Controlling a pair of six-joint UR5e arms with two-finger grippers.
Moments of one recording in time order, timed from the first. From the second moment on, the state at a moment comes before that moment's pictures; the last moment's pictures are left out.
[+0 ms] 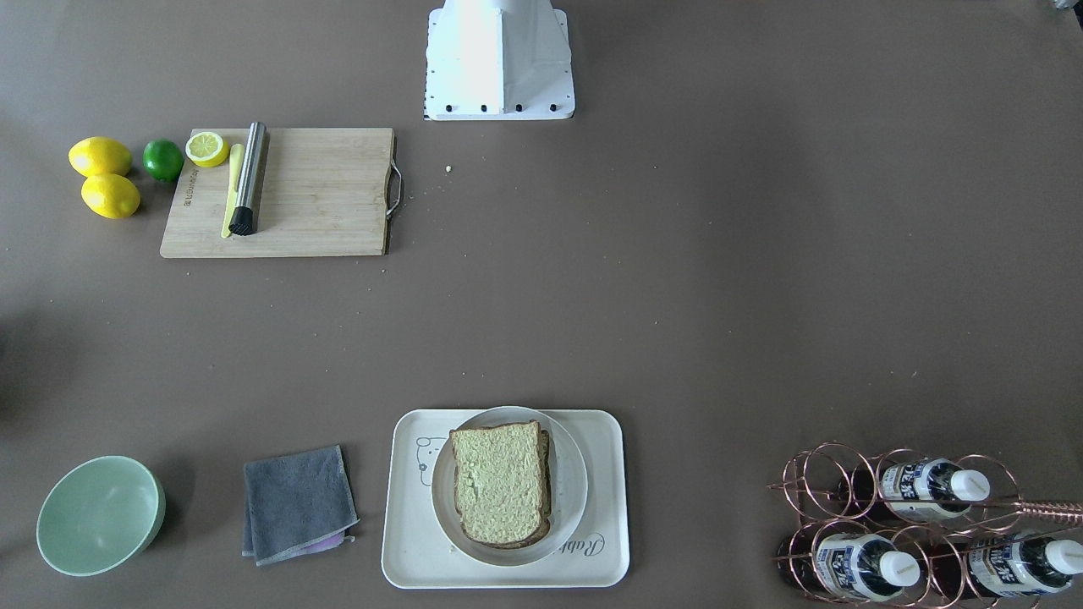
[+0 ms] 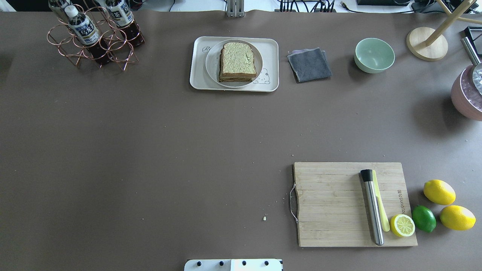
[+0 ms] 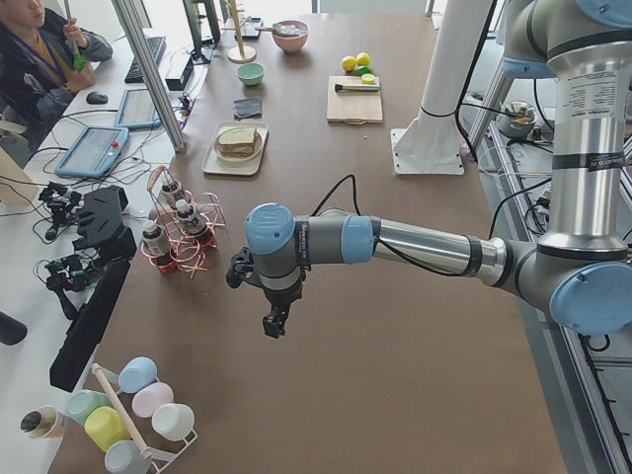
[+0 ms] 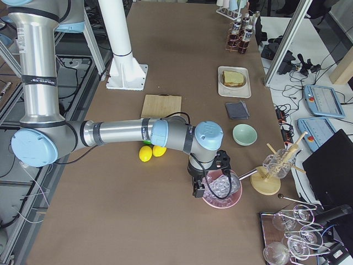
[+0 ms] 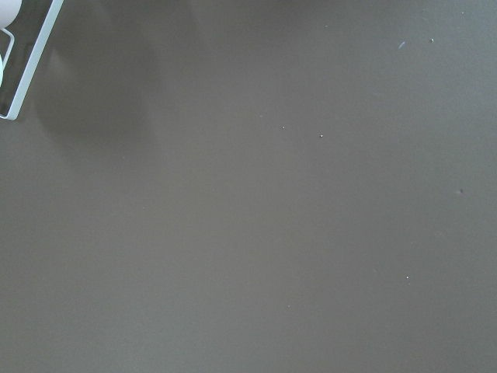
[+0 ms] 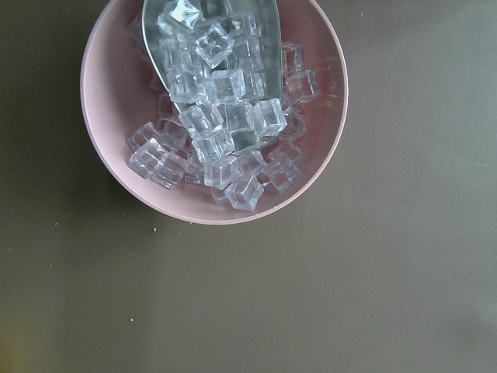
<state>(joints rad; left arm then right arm) -1.60 -1.52 -1.80 -1.34 -2.33 0.38 1.64 -1.56 1.69 -1.84 2.25 -0.32</state>
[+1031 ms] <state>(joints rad) -1.60 -1.51 -1.82 -1.34 -2.33 0.38 1.64 -1.56 1.70 -1.84 2.25 -0.32</state>
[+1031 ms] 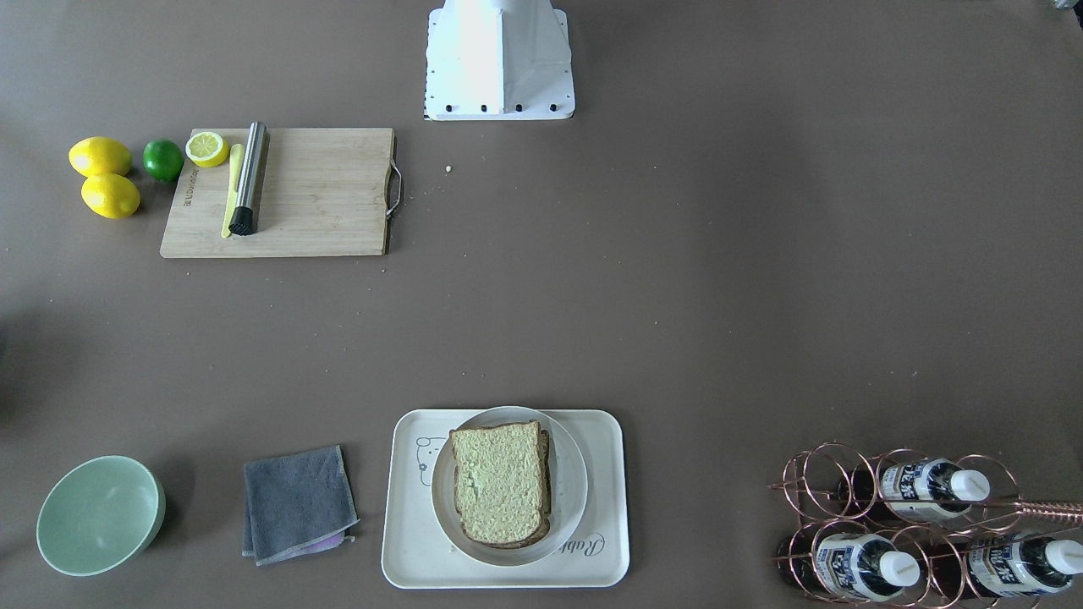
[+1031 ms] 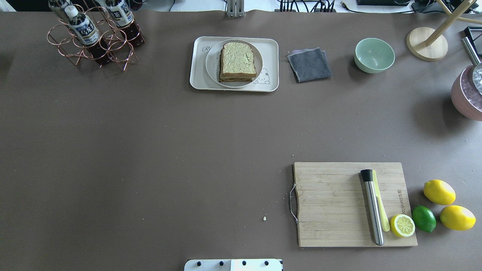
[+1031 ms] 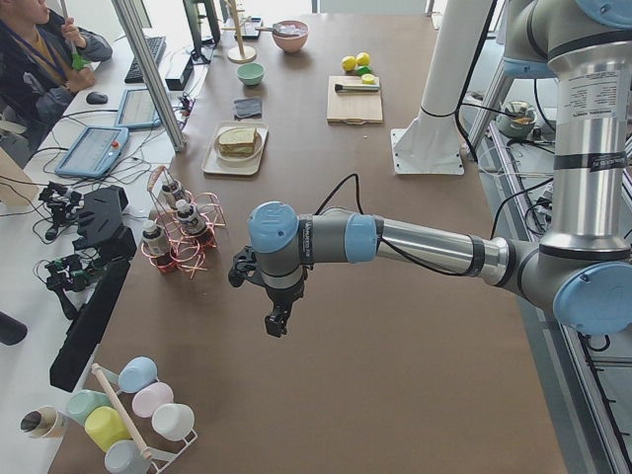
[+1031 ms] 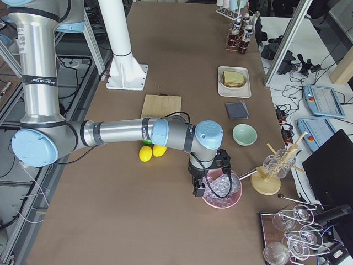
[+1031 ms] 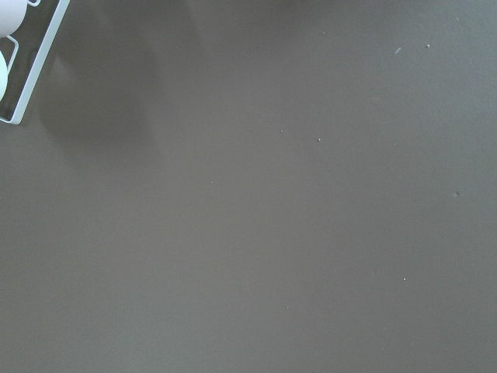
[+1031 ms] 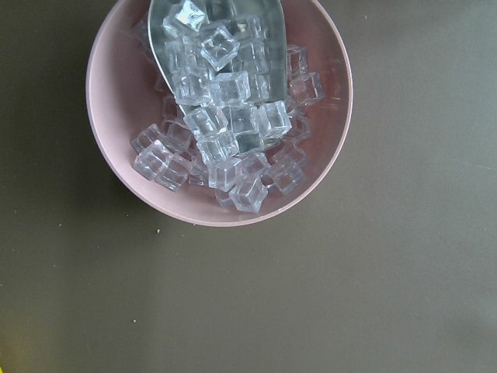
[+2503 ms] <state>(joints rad) -1.60 -1.50 -1.82 -1.35 -2.33 0.38 1.63 -1.55 1.70 -1.84 2.26 -0.32</state>
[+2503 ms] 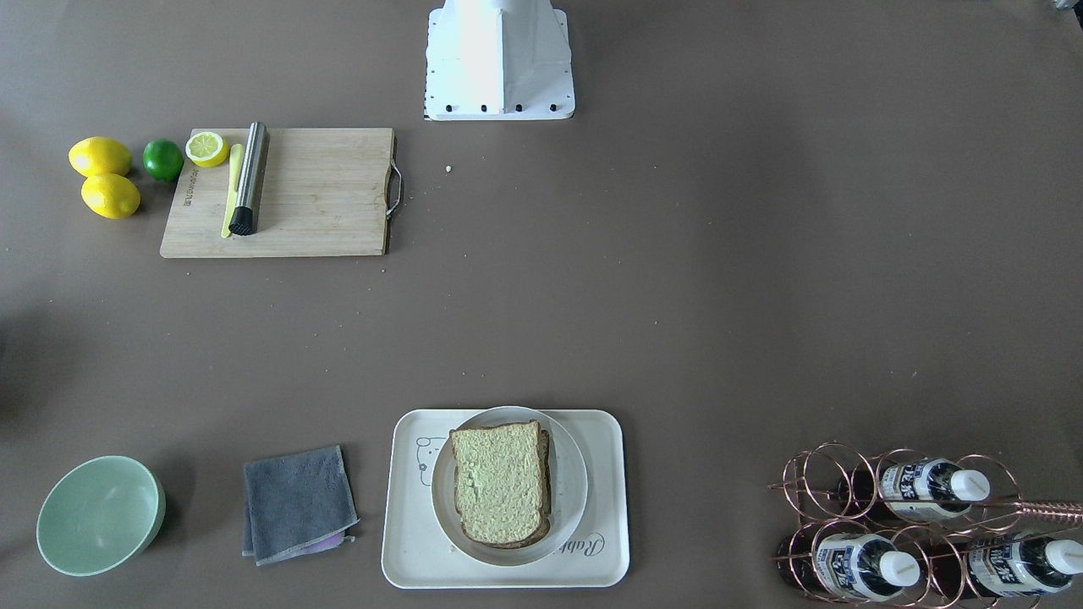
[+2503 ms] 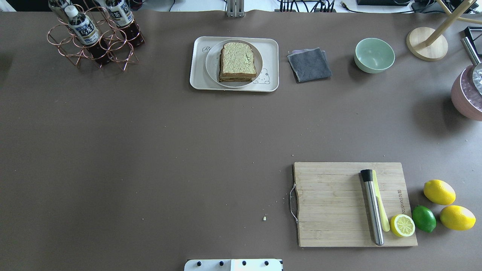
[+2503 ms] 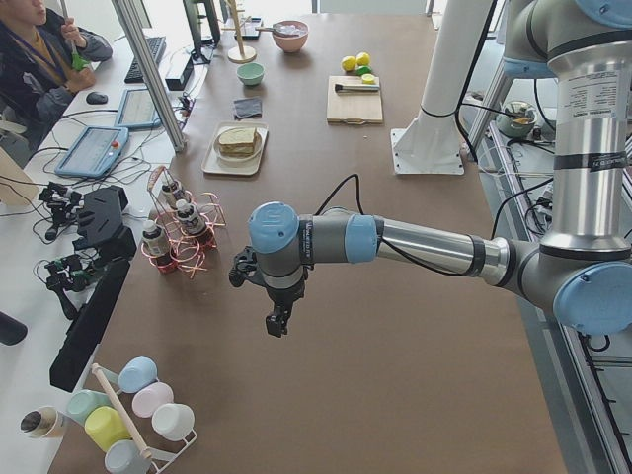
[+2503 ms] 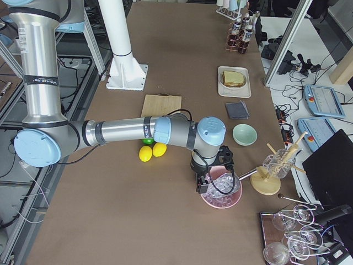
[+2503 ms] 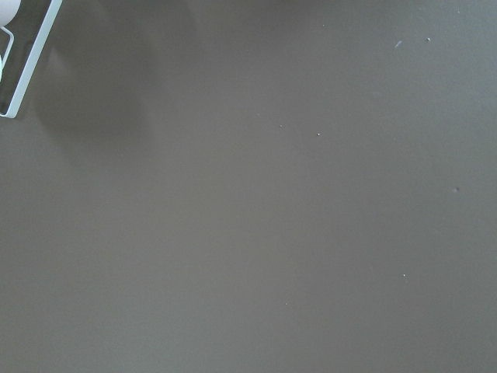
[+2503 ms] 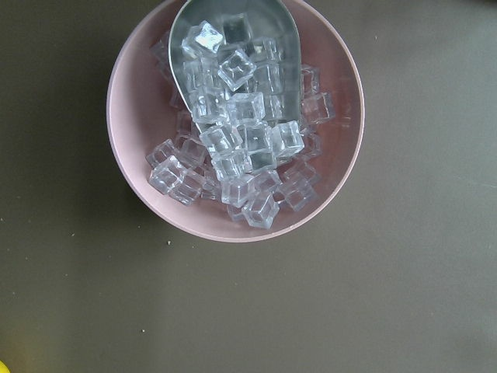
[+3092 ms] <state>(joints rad) -1.60 -1.50 -1.83 -1.35 -2.33 0.37 1.63 -1.55 1.70 -1.84 2.25 -0.32</state>
